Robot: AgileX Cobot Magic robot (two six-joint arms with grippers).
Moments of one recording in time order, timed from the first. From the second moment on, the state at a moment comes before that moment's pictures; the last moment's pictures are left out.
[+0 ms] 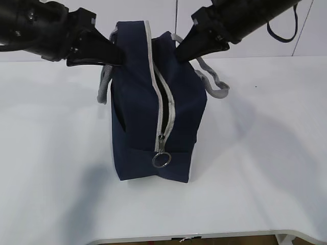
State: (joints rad) left arm -0.32 1.58 -1.18 -1.13 0.76 0.75; right arm 0.27 1.79 -1.63 0.81 1.08 -0.76
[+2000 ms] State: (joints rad) left arm -0.44 1.82 -1.36 -1.24 0.69 0.90; right arm 0.26 1.63 -1.36 0.51 0.60 -0.41
